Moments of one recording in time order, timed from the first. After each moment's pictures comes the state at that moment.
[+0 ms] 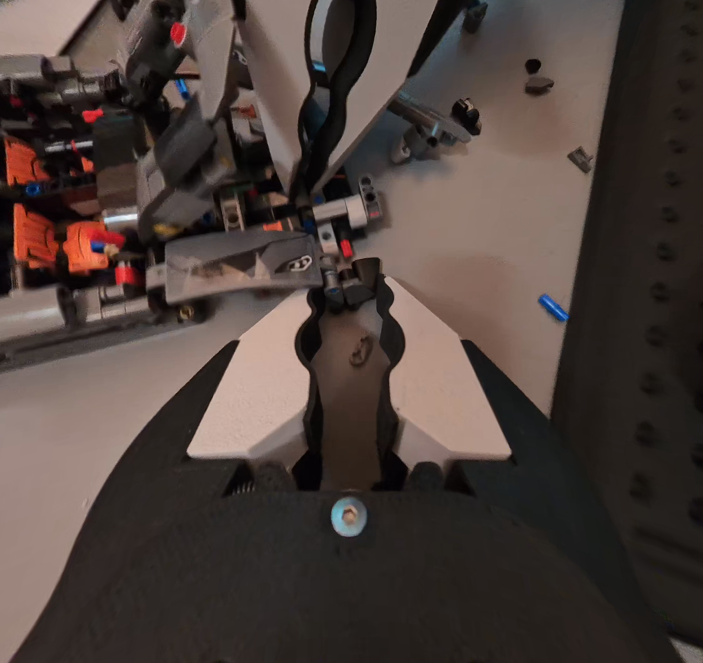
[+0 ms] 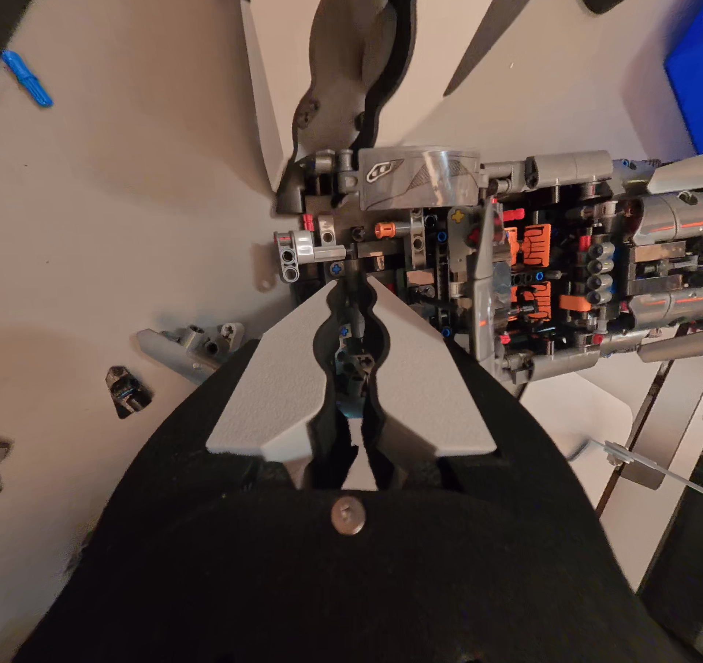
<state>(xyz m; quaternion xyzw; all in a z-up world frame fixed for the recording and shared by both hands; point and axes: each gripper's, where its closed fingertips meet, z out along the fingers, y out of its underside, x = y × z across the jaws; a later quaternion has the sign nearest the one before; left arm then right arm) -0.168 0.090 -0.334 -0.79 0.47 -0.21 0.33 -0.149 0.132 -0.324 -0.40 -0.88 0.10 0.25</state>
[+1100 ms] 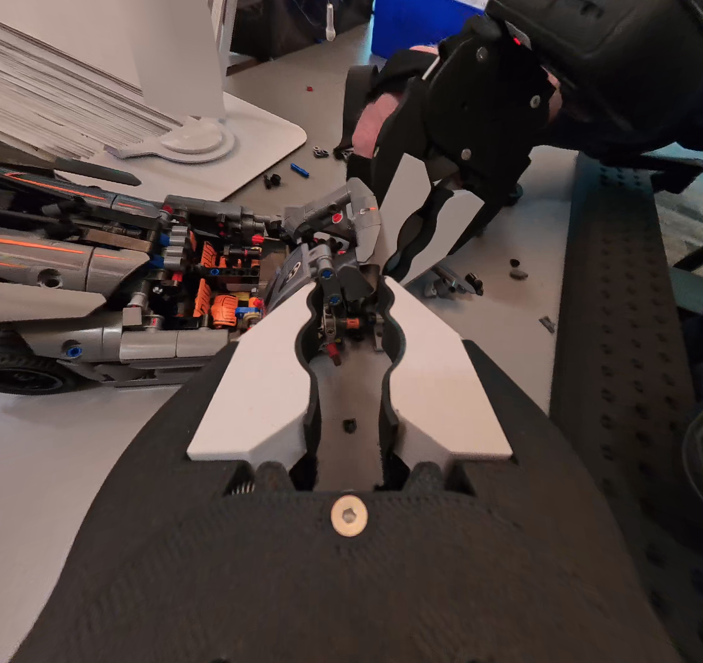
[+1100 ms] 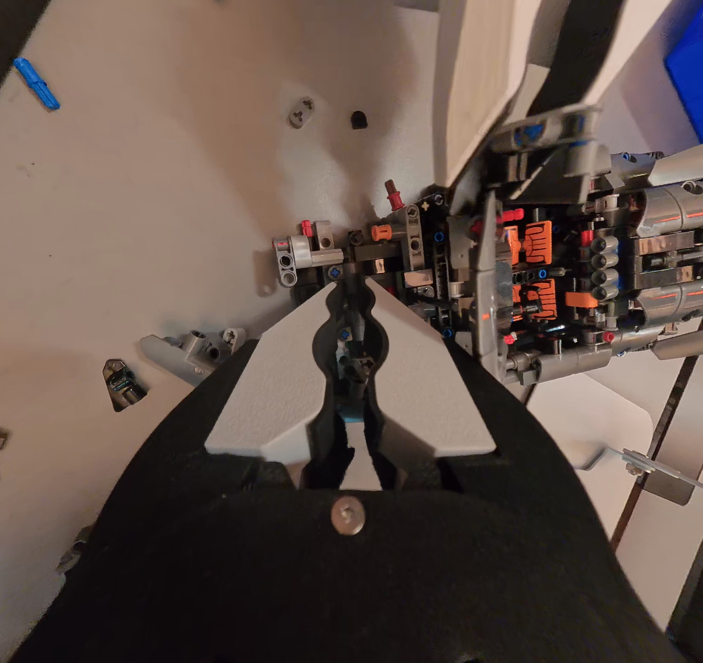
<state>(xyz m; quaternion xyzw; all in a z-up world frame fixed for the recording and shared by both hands) -0.177 0.136 -0.258 -0.77 0.33 -0.31 0.46 -0.147 0.134 -0.323 -0.40 -0.87 0.13 0.25</state>
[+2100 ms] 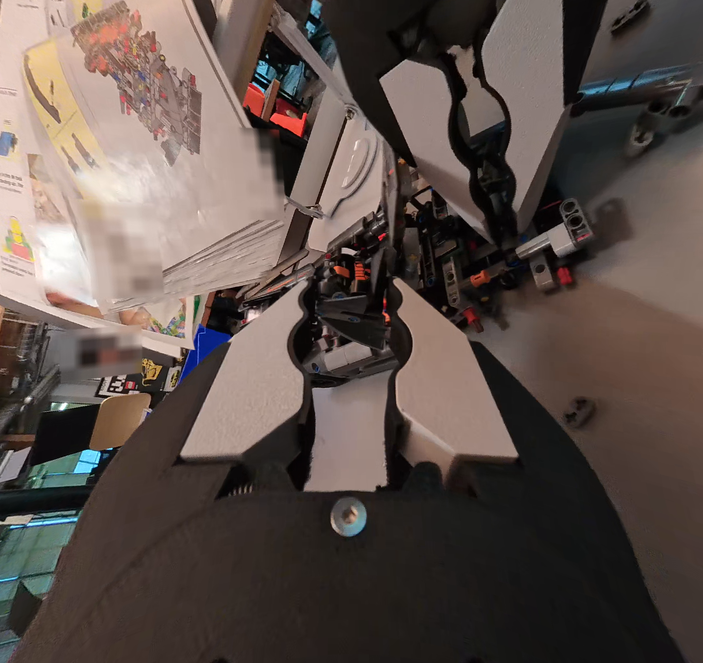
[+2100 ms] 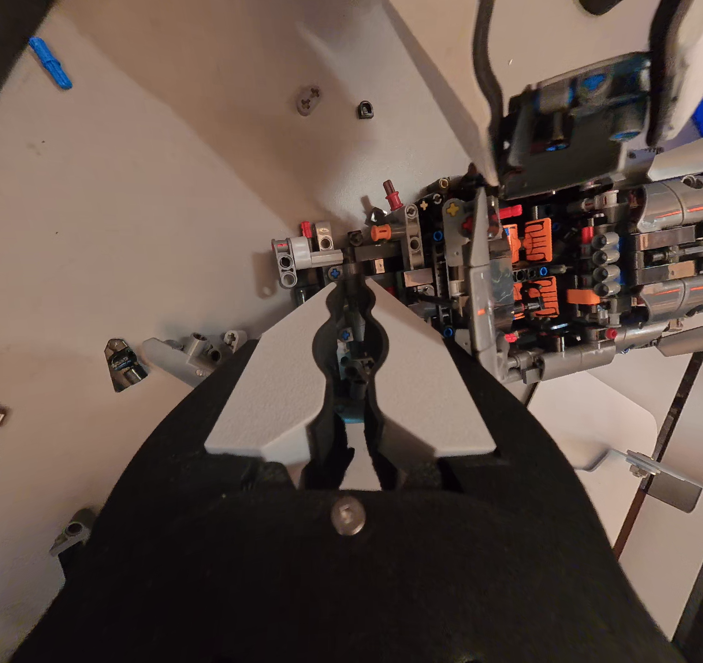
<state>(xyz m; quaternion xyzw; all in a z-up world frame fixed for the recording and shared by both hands) -0.192 0.155 -0.246 -0.64 0.50 0.21 0.55 -0.141 0.137 -0.323 -0.39 -0.87 0.14 0.25</state>
